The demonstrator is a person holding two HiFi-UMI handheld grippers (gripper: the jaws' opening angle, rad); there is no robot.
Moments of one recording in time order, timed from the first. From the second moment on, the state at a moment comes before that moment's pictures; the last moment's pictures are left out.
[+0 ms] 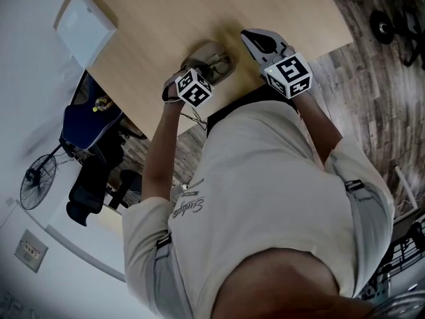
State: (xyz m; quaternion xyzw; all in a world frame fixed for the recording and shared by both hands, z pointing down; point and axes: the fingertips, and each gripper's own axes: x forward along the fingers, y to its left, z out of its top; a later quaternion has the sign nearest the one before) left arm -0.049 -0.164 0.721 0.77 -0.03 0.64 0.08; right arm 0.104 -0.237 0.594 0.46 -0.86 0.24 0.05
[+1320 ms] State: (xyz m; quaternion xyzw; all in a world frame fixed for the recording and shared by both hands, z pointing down) left arm -0.114 -0.196 0.609 0.85 -0.31 0.37 0.20; right arm 0.029 -0.220 0.524 0.42 -0.89 0.17 0.09
